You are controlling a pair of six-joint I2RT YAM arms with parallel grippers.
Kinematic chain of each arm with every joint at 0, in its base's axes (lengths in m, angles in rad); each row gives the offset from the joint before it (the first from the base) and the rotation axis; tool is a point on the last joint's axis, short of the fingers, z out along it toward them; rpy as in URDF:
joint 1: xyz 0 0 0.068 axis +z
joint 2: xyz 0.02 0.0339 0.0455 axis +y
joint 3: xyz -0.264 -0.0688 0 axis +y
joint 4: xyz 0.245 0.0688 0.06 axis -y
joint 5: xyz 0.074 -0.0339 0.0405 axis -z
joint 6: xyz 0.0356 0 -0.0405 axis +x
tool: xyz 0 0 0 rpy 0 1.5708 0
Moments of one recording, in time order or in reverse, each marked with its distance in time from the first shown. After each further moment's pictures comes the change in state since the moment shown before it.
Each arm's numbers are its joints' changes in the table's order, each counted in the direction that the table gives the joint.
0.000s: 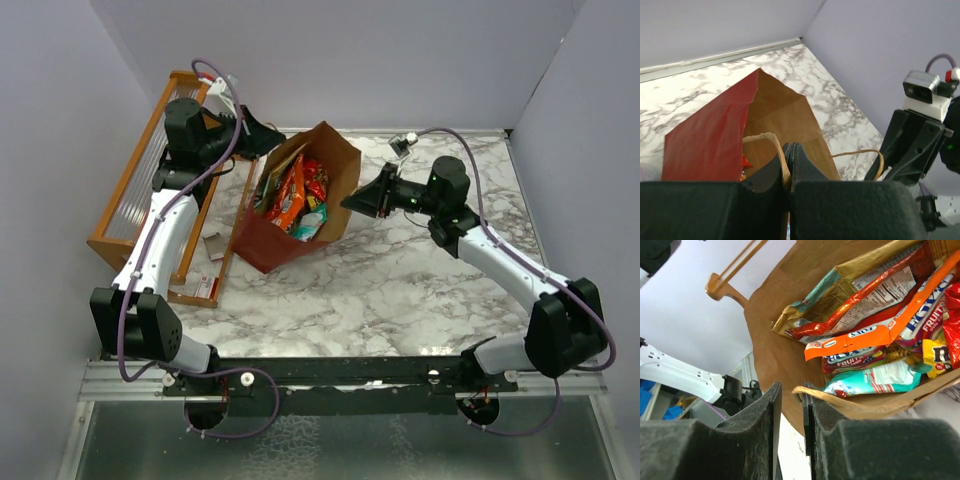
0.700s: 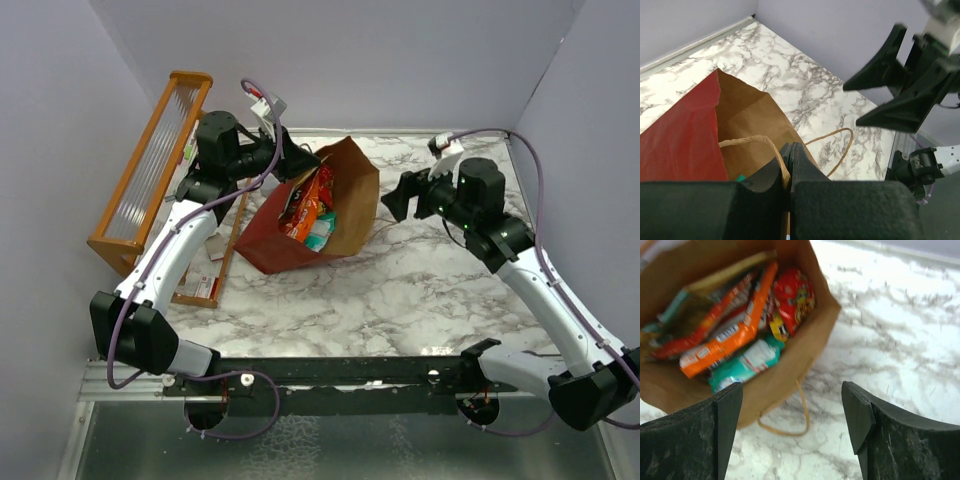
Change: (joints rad) left arm -0.216 -0.039 0.051 0.014 0.048 0.183; right arm 0.000 -0.340 -0.068 -0.751 0.684 -0.486
